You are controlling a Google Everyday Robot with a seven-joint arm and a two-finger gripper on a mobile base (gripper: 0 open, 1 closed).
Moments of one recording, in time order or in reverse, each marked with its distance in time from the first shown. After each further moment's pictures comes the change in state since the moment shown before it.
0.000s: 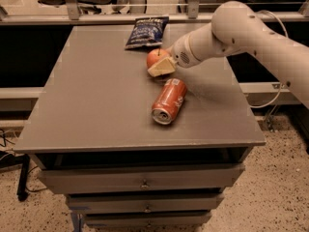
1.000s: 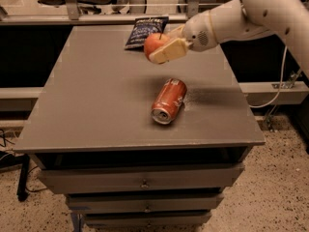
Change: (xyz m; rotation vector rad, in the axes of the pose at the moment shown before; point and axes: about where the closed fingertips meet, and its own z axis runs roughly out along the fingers) arm -0.051 0.036 -0.066 -0.245 -0.165 -0.042
